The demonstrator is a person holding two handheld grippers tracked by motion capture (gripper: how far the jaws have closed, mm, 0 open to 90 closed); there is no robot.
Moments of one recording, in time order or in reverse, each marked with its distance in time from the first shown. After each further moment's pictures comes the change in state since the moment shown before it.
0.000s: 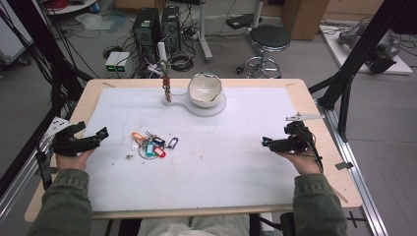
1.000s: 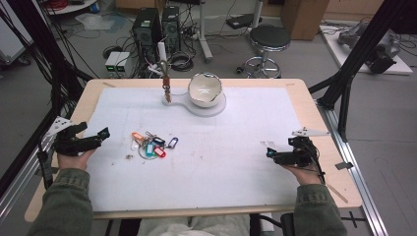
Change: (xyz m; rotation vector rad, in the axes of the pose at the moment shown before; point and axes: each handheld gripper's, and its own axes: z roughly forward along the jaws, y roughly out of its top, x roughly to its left) left arm -0.002 0.000 0.004 0.022 -0.015 -0.005; right arm -0.006 -0.044 -0.001 -0.055 -0.007 0.048
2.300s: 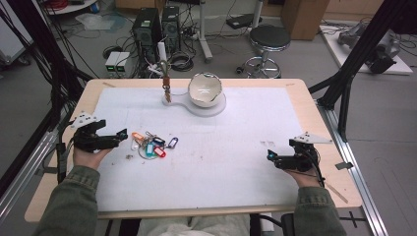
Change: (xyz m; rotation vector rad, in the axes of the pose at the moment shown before) left arm -0.045 0.016 0.022 0.113 -0.081 0.097; right arm 0.002 -0.014 -0.003 -0.085 -0.008 -0.036
